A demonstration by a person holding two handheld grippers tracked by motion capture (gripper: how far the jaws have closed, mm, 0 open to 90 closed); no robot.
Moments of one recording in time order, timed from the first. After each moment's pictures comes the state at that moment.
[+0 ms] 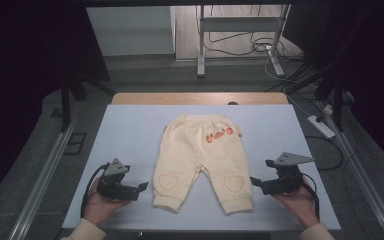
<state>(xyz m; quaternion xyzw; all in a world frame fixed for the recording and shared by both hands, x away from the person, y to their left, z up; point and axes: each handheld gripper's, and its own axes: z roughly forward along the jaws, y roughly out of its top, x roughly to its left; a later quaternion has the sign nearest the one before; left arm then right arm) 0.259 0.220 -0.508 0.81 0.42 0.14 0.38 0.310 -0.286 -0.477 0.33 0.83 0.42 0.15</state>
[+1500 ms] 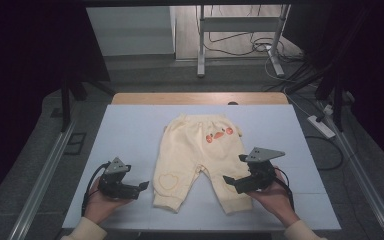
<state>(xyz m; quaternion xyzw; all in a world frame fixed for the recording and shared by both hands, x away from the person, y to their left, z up) 0.263 0.220 -0.509 0.81 0.42 0.13 0.38 0.311 -0.210 -0.461 0.27 0.84 0.44 0.13</state>
